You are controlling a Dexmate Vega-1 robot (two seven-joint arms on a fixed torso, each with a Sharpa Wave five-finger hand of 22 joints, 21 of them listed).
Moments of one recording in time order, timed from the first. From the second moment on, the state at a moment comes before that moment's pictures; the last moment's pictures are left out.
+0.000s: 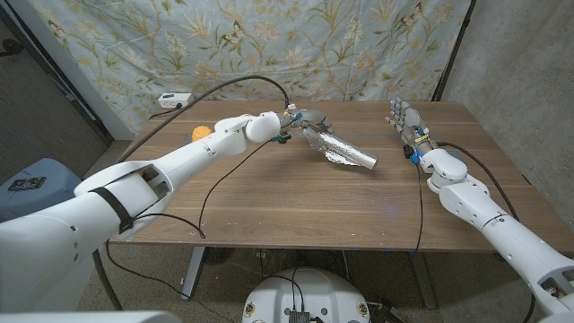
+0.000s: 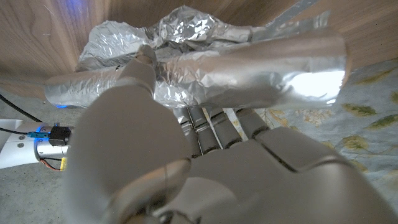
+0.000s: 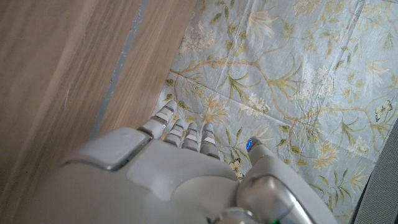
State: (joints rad) left arm 0.23 0.44 0.96 -1.16 0.44 -0.30 -0.16; left_hand 1.18 0.04 0.32 -0.16 0.22 0.80 -0.05 0.38 0.27 0.59 -0.12 0.75 0.67 0.62 -0.17 0.35 0.33 0.46 0.02 0.28 0.19; right arm -0.87 -0.64 -0.31 -1.44 0.61 0.18 -0.06; right_hand 0.10 0.11 0.40 0.06 0.22 0.04 -0.03 0.19 0.18 -0.04 -0.02 0.19 0.18 -0.07 -0.04 0.19 0.20 0.15 -0.04 0.18 0.16
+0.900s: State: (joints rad) left arm 0.35 0.50 0.84 -1.31 0.32 -0.18 -0.14; left_hand 1.18 0.04 0.32 -0.16 0.23 0.81 -0.05 0.38 0.27 0.59 -0.12 0.75 0.68 0.62 -0.17 0.34 0.34 0.45 0.02 0.28 0.19; right arm -0.86 -0.66 -0.34 -1.49 0.58 0.13 -0.07; right_hand 0.10 0.11 0.40 0.07 0.21 0.04 -0.03 0.19 0.18 -0.04 -0.02 0.19 0.18 -0.07 -0.04 0.19 0.20 0.15 -0.04 0.18 0.16
